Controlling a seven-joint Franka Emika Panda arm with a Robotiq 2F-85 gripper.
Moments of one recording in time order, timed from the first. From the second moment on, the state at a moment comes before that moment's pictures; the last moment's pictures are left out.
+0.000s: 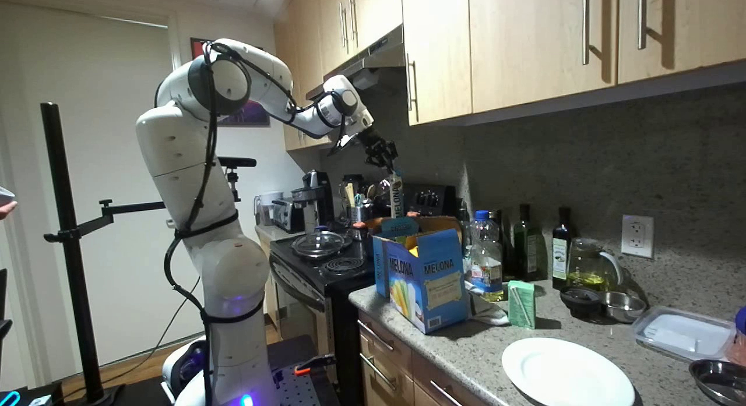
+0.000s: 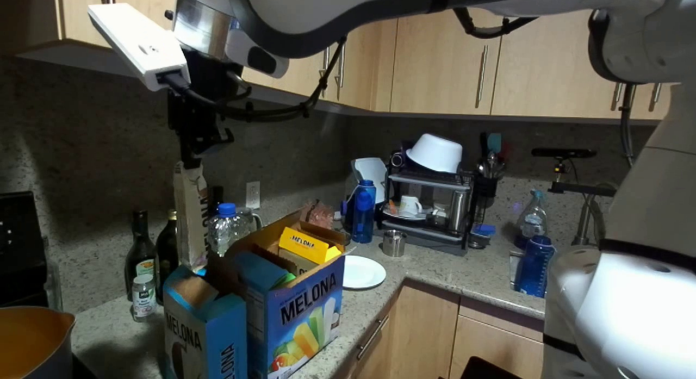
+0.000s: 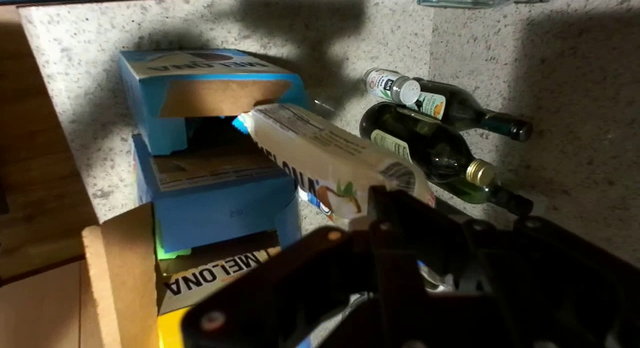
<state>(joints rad) 0.23 -0.27 0.32 -2.00 -0.31 2.17 2.18</state>
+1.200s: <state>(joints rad) 0.23 -0.21 0.42 -1.95 -0.33 2.17 2.18</state>
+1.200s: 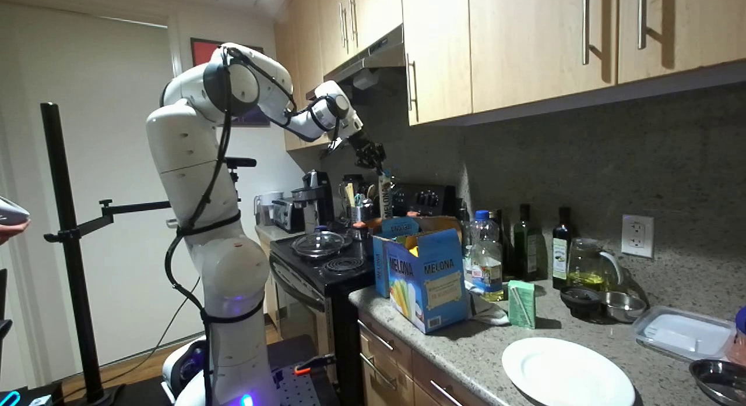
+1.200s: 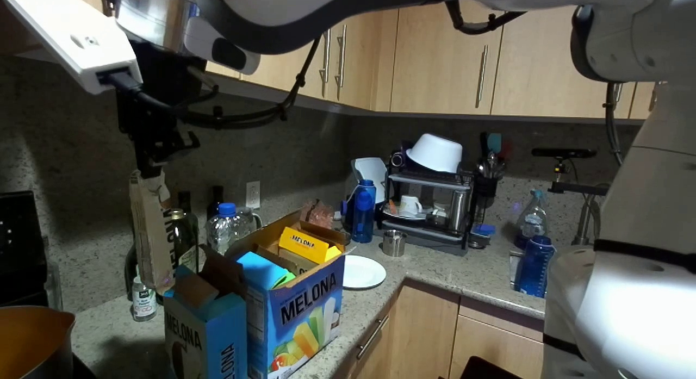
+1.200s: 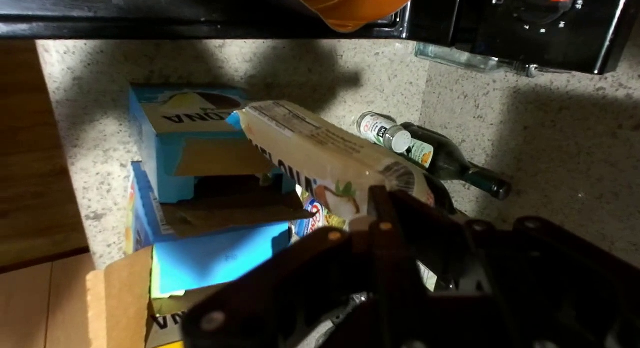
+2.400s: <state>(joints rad) 0.25 -0.02 0.38 -1.96 -0.32 2.16 2.18</state>
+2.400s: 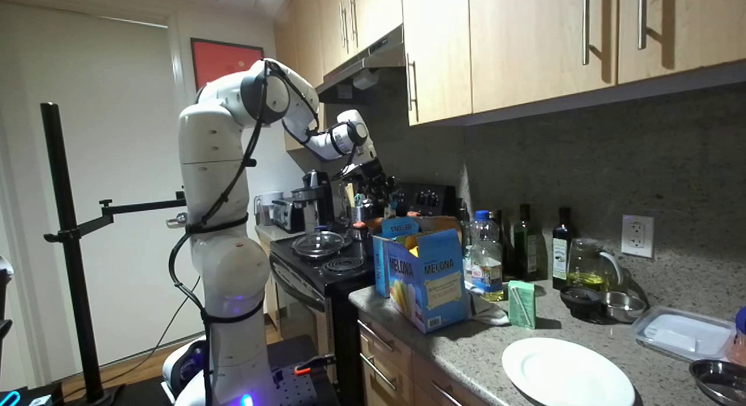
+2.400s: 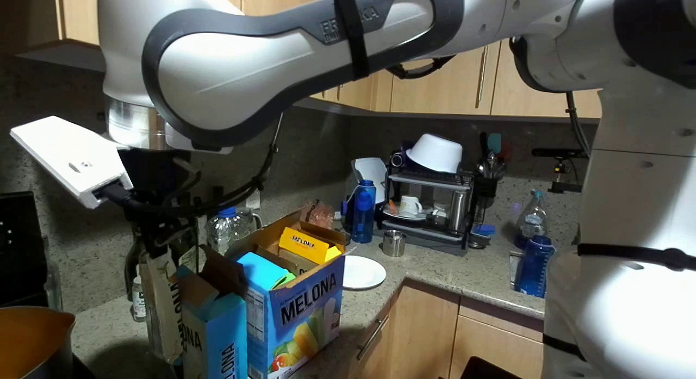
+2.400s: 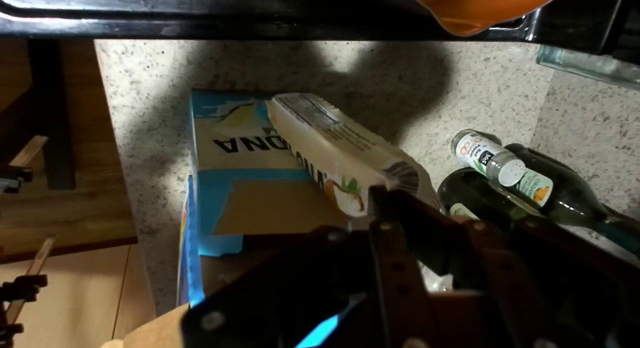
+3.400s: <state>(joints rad) 0.26 0.02 0.30 -2.05 -0.22 2.13 2.18</state>
